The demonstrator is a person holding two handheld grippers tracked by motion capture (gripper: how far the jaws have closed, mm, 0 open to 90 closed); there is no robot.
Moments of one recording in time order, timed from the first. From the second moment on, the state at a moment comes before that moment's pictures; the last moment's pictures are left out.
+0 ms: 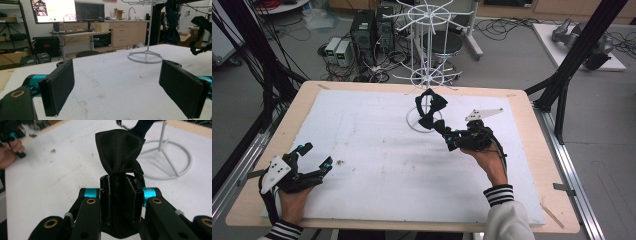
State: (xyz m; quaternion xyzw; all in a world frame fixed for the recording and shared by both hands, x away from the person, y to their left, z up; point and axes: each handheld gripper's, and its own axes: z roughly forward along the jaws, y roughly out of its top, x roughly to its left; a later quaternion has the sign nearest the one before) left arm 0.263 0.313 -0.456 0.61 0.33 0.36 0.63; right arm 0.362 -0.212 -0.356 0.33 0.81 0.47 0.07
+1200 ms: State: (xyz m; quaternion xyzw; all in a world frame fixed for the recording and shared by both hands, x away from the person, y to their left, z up) left arm 0.263 0.313 -0.456 0.61 0.33 0.36 0.63; right arm 0.356 -0.239 -0.325 0.35 0.73 0.56 0.17
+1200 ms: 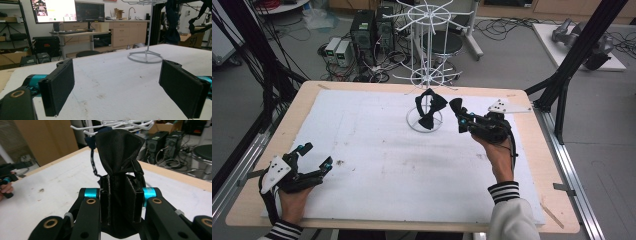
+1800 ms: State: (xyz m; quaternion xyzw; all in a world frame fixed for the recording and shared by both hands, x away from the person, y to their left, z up) left arm 0.263 0.313 -0.456 0.61 0.33 0.36 0.63; right arm 0.365 -0.242 -0.298 0.36 0.72 0.56 0.20
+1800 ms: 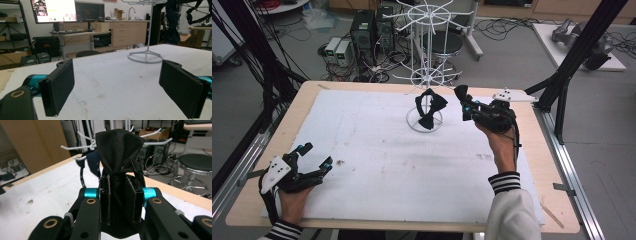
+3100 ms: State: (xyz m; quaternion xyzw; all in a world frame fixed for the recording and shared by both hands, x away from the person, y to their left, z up) left arm 0.263 0.313 -0.456 0.60 0.33 0.36 0.63; right arm 0.389 -0.212 -0.270 0.37 0.70 0.56 0.23
